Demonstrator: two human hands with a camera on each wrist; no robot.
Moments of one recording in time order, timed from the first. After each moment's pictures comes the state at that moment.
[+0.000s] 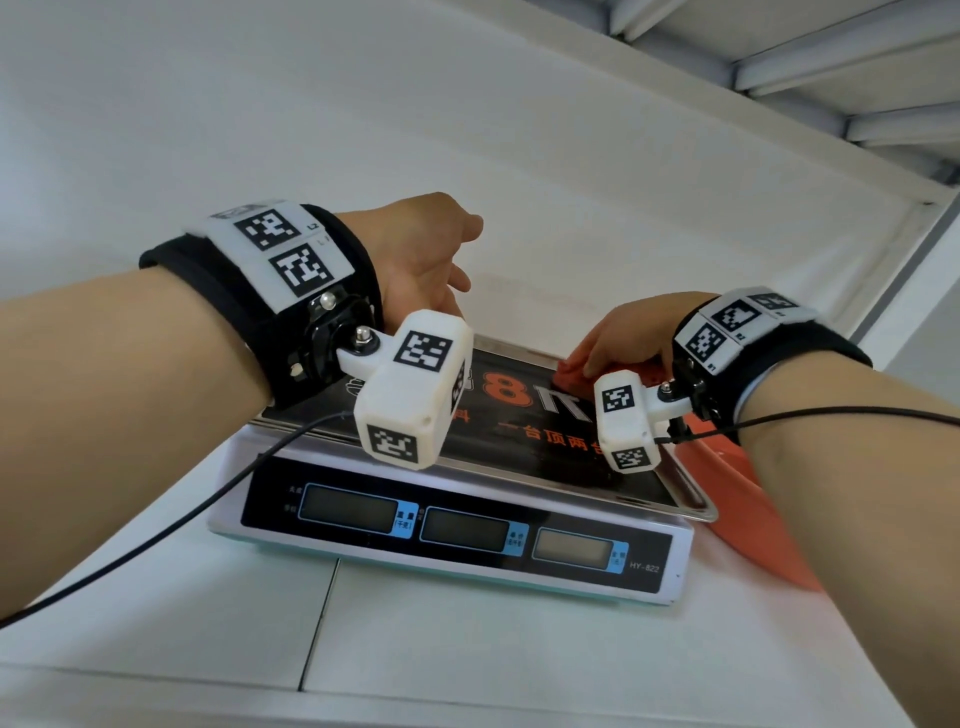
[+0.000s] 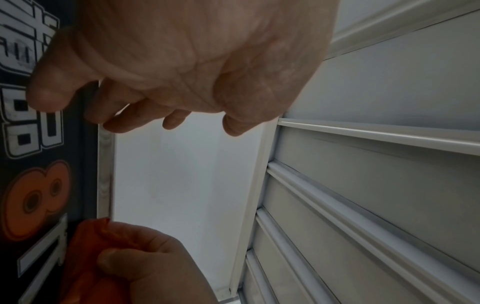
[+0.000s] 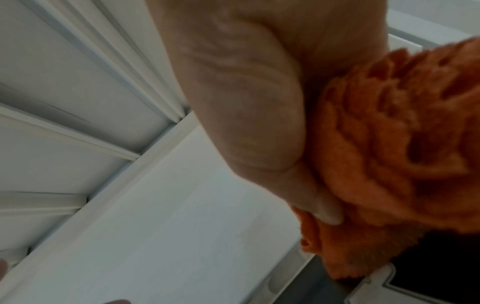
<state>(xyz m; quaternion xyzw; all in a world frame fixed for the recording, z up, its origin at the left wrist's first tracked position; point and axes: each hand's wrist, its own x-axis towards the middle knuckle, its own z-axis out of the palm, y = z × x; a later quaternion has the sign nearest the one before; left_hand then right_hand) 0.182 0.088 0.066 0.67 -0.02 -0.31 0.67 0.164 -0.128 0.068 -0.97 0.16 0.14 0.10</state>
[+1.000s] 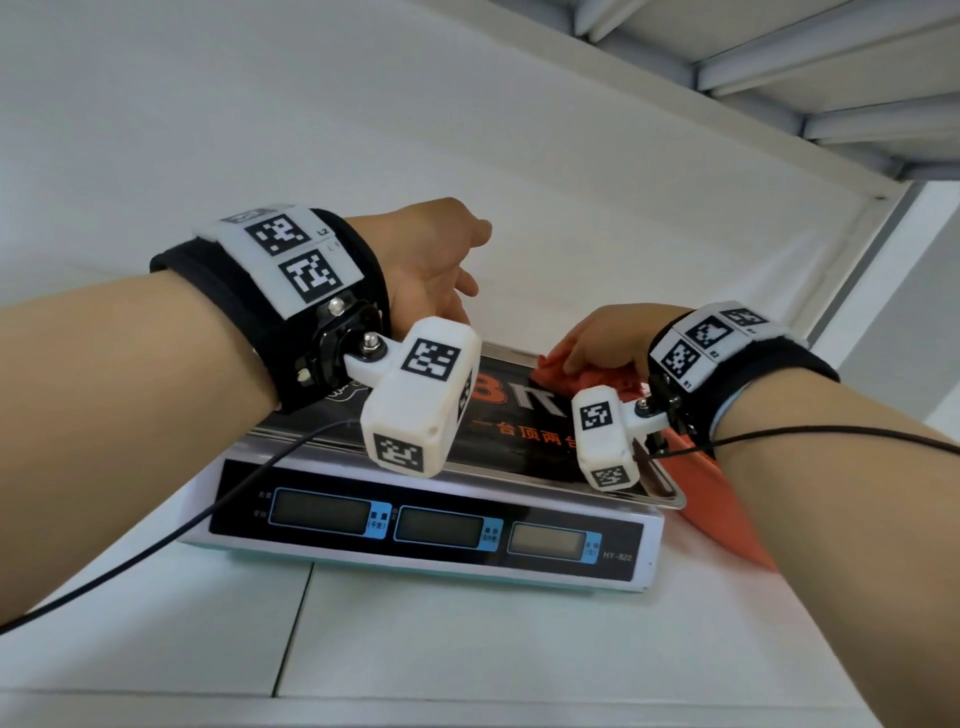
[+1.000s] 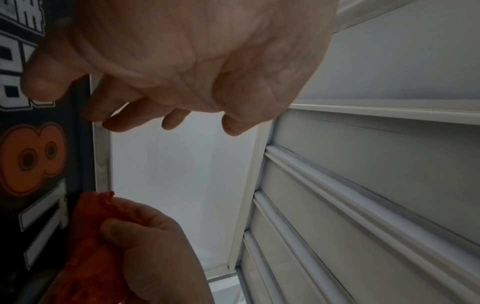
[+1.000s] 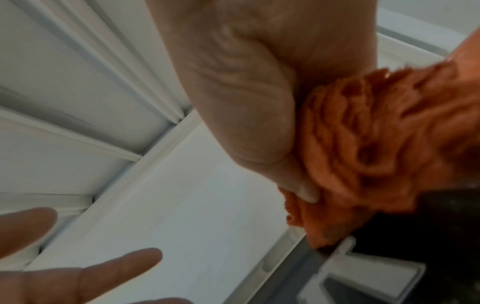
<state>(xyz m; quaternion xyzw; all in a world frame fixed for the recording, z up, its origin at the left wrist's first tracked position) 0.163 0.066 0.074 0.70 -0.06 -0.32 0.64 0.154 -0.137 0.061 -0.95 0.19 0.11 0.23</state>
